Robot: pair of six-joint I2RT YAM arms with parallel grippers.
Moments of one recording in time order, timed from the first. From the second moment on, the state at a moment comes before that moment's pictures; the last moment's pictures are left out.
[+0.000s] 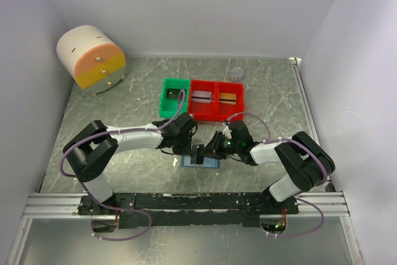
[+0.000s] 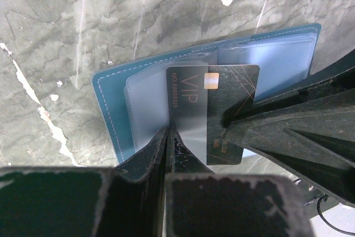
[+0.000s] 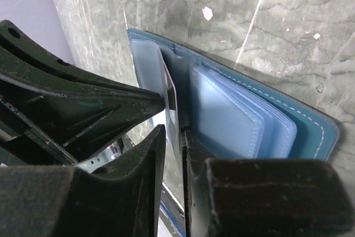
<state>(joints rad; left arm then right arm) -0.91 1.70 0.94 -0.31 0.01 -0.80 0.56 1.52 0.36 0.47 -0.51 1.01</state>
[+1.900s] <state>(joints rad) -0.91 1.37 0.91 -0.40 -0.24 -0.78 0.51 1.14 0.46 0.10 -0.41 0.62</state>
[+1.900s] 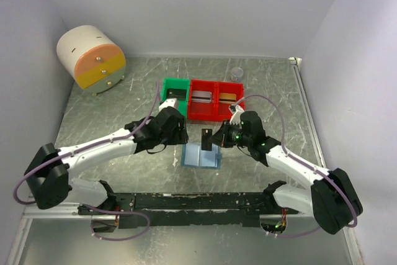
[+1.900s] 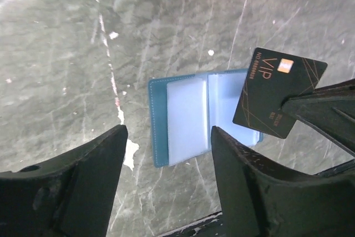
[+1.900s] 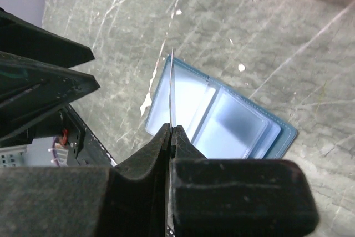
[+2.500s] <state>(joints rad) -0.43 1.07 0.89 -0.57 -0.30 -0.63 0.78 0.97 0.55 0.02 -0.12 0.37</state>
